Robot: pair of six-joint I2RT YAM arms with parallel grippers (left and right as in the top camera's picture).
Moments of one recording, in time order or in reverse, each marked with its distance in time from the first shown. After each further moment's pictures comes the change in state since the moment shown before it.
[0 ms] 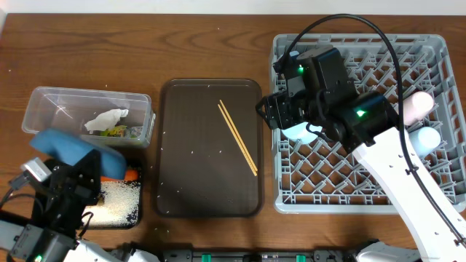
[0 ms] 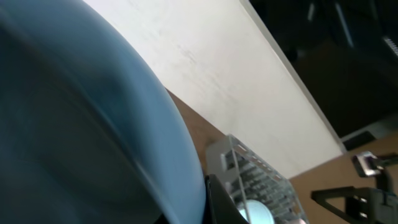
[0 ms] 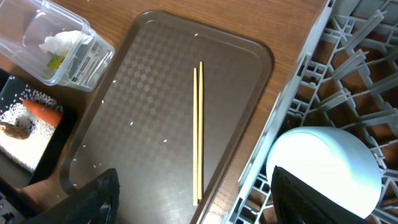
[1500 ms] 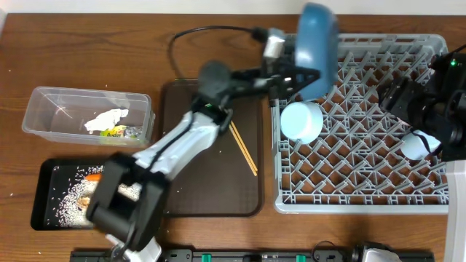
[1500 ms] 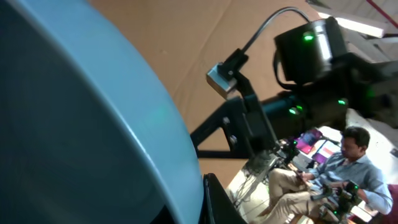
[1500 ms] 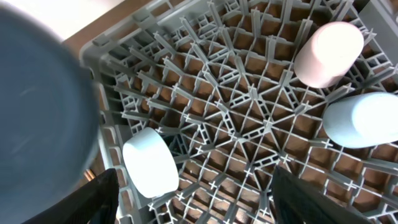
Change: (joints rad) left arm -1.732 1.089 0.504 1.893 -0.476 -0.952; right arm -0.662 -0.192 0.000 -0.202 0.062 0.183
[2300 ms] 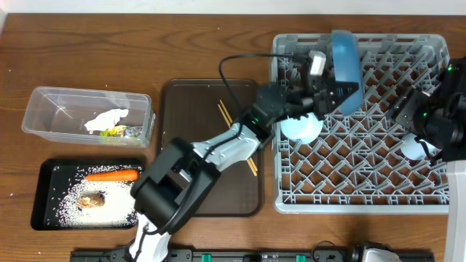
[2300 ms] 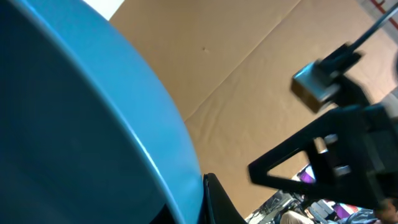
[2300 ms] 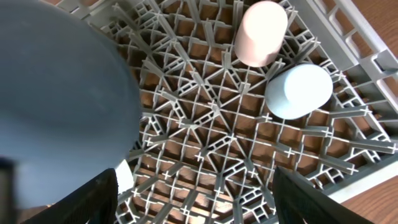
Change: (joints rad) left arm -0.215 0.216 0.044 0.017 -0.392 -0.004; right arm -0.005 0.000 0.000 -0.101 0.181 0.027
